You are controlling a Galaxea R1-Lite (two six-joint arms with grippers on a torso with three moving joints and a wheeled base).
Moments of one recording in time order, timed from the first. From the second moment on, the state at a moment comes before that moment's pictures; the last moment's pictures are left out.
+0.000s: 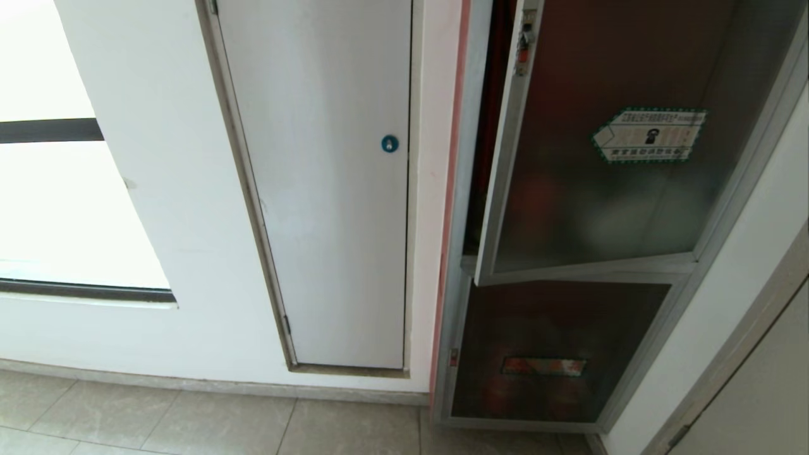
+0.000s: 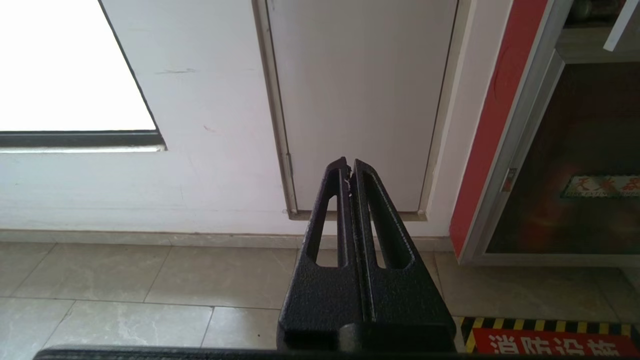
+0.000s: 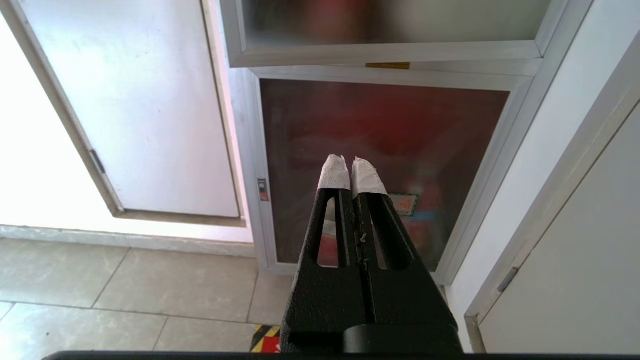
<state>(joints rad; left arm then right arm) 0.00 0.00 0.00 -0.01 -0.03 0.03 0.01 0.00 0.00 -0.01 -0.02 0.00</state>
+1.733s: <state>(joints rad) 0.00 0.00 0.00 -0.01 -0.03 0.04 0.01 0.00 0.00 -0.01 -0.02 0.02</state>
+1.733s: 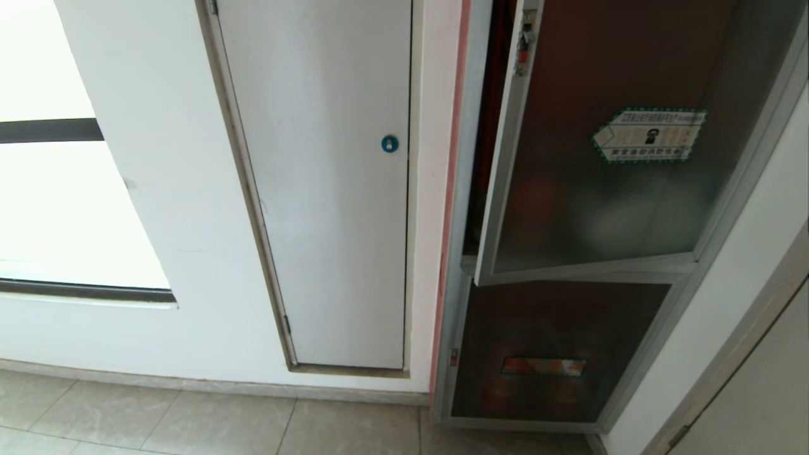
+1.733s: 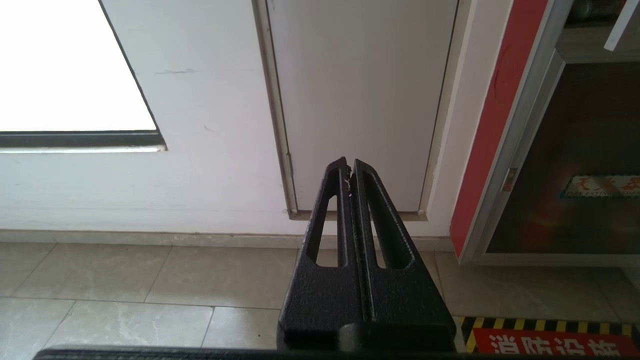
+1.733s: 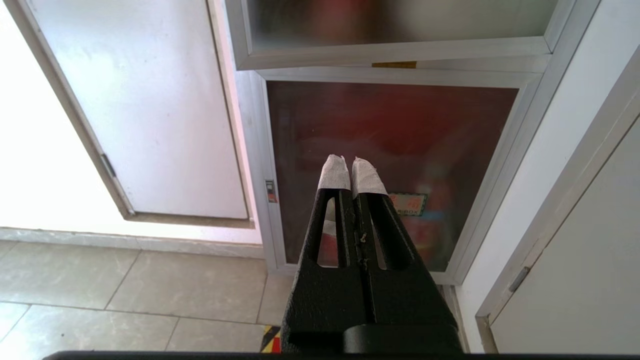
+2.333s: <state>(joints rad) 0.00 0.00 0.00 -0.01 -0.02 0.03 0.01 0.00 0.00 -0.01 -0.02 0.02</state>
